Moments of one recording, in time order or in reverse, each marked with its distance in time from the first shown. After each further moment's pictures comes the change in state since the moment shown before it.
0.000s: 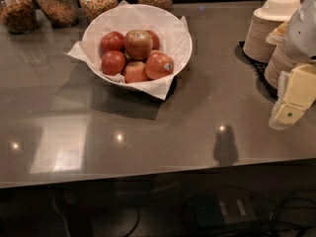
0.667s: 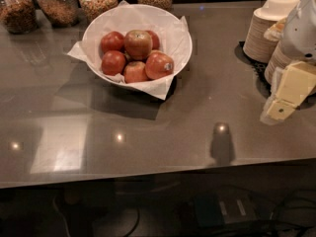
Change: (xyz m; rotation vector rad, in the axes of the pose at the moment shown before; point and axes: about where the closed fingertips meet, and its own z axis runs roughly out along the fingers) arm -0.011 -0.007 0.001 0.037 -0.048 0.022
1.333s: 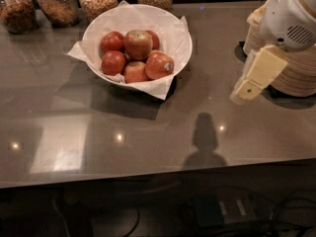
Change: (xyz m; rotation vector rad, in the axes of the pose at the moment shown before) arm -0.044 -0.027 0.006 0.061 -0.149 0.057
